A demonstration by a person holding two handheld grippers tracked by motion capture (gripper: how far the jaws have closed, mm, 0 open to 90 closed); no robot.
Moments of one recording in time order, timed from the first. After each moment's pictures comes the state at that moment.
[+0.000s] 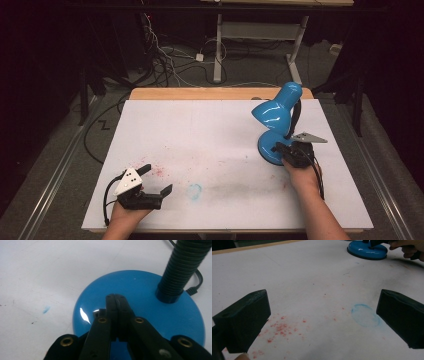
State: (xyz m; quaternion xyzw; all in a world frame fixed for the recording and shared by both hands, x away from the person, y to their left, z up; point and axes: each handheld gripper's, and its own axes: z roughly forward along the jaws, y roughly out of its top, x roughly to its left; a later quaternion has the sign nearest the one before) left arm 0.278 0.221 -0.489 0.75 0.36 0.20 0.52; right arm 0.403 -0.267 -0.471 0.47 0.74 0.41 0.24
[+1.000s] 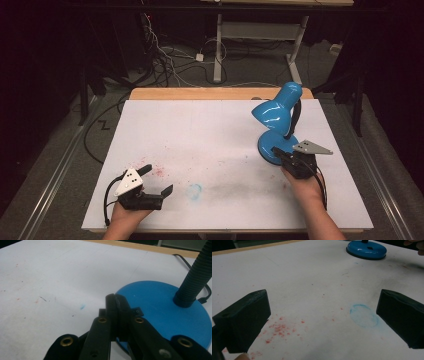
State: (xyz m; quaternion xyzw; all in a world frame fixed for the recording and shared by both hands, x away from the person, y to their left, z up) left arm 0.276 0.219 -0.488 0.75 0.36 0.20 0.52; right arm 0.359 -0.256 -0.452 0.43 0.75 0.44 0.24
